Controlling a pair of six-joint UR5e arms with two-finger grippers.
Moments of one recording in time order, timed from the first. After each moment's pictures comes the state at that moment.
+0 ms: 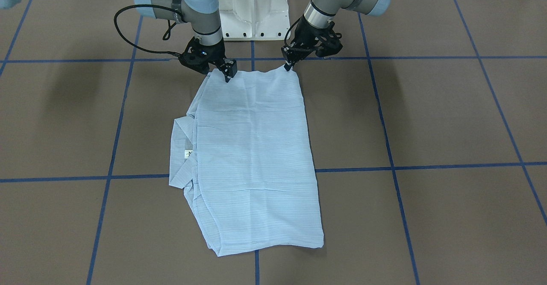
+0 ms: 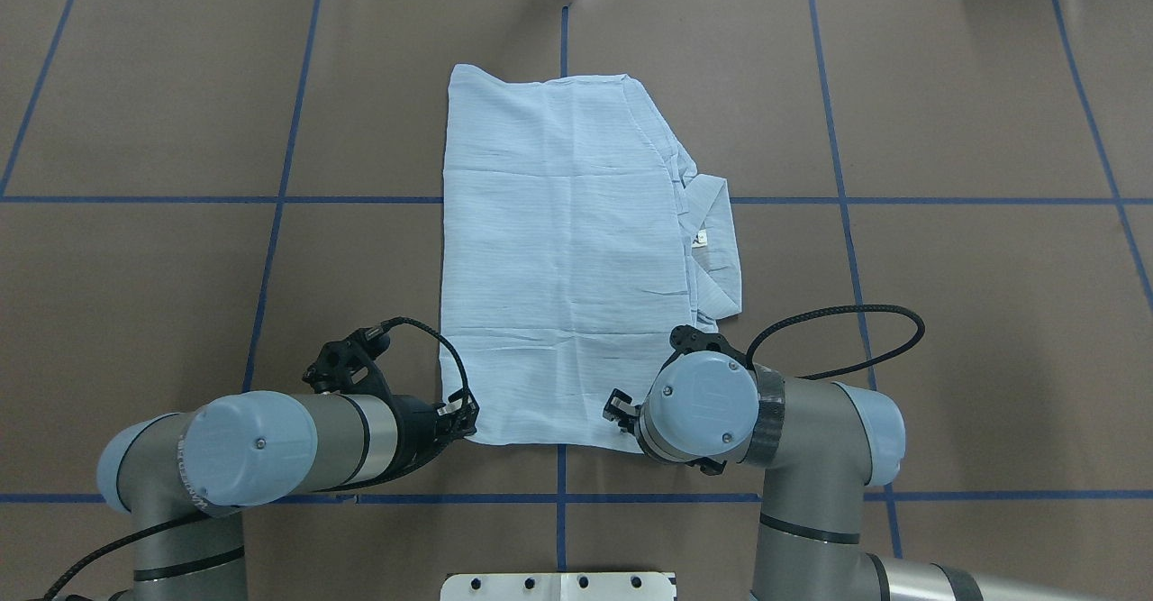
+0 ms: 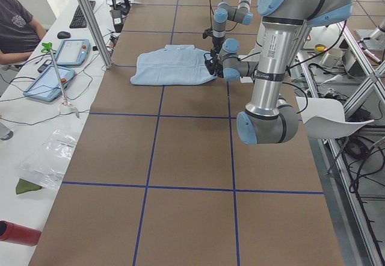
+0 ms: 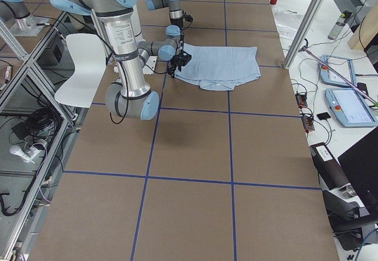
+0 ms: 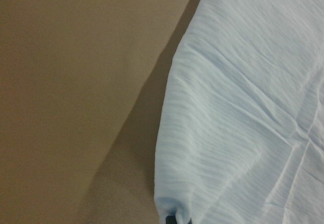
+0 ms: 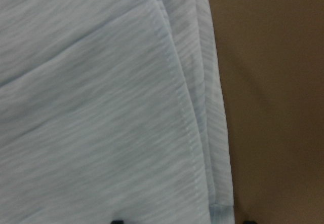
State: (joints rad) left arm -0.25 -1.87 -1.91 -2.10 -1.62 -1.97; right arm 0.26 -1.11 1.81 -1.52 1.73 1.90
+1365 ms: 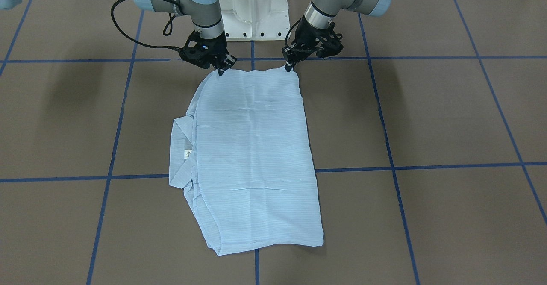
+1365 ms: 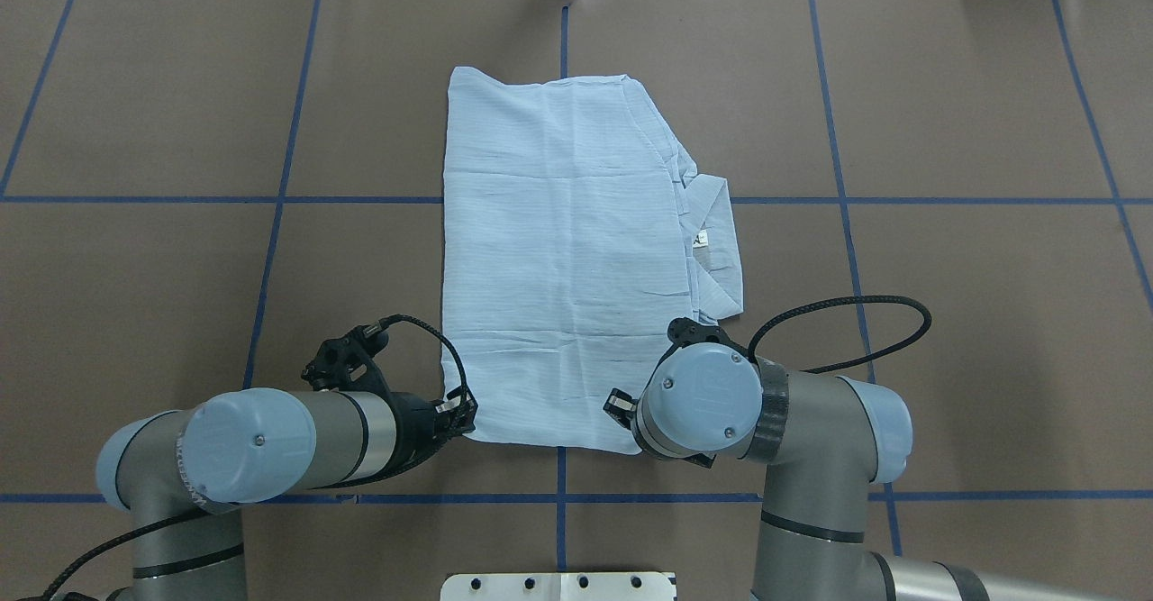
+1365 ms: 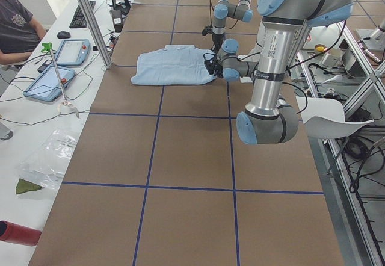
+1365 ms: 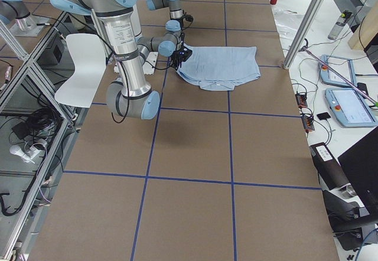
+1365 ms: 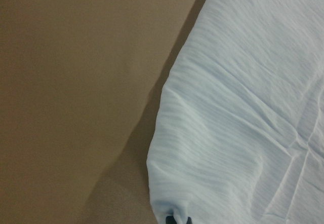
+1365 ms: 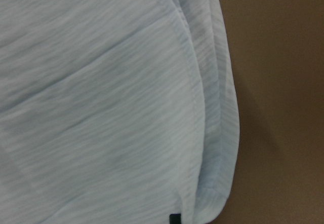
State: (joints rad) left arm -0.25 -1.87 -1.91 -2.10 -1.62 -1.97; right arm 0.27 -1.09 1.87 -1.55 1.74 1.90
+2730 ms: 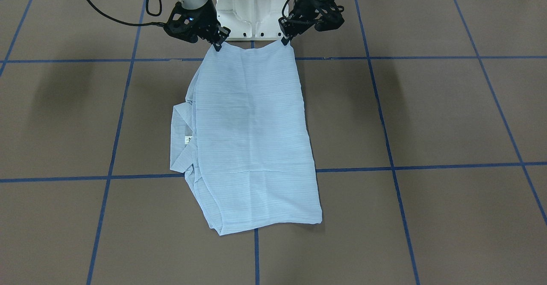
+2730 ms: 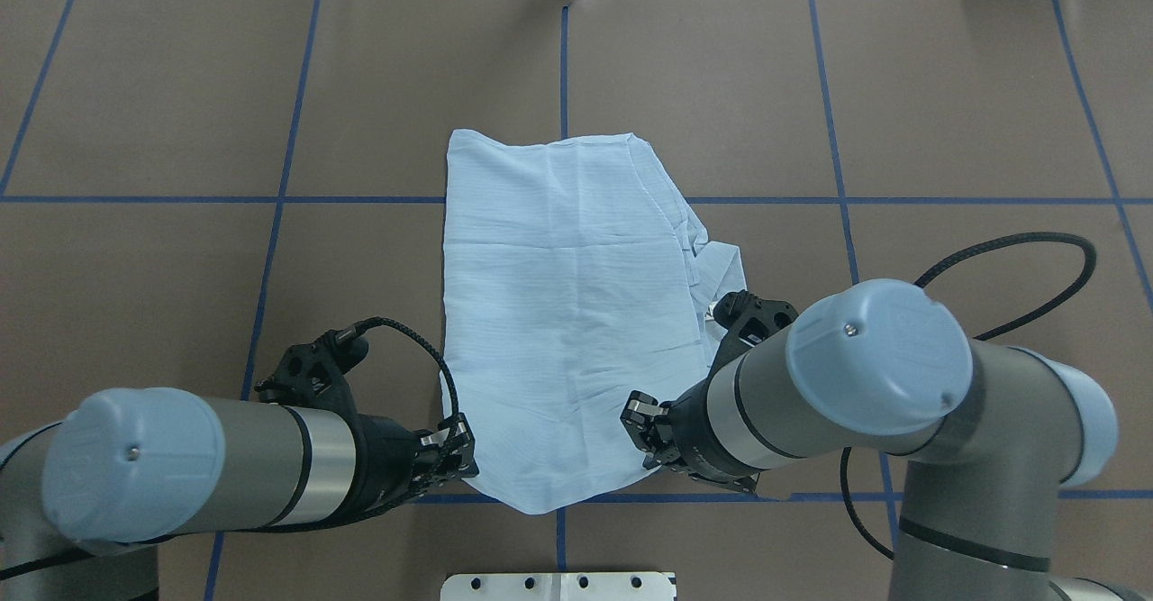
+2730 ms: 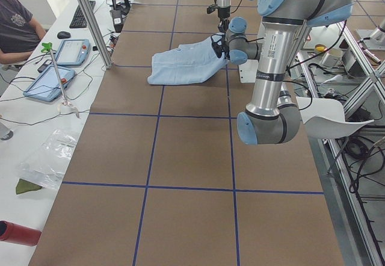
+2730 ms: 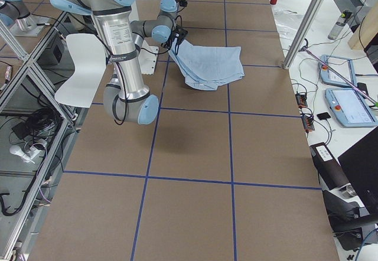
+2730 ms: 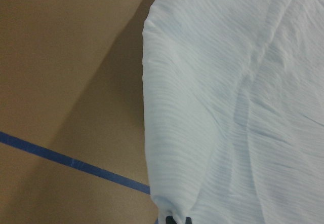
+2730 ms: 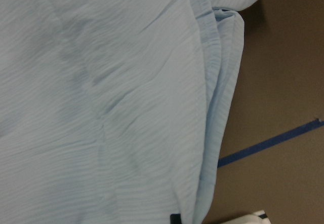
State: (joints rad) left arm -0.24 -1.86 -2.22 -1.88 -1.74 -1.97; right arm 0.34 -1.16 2.23 -1.62 1.97 1.89
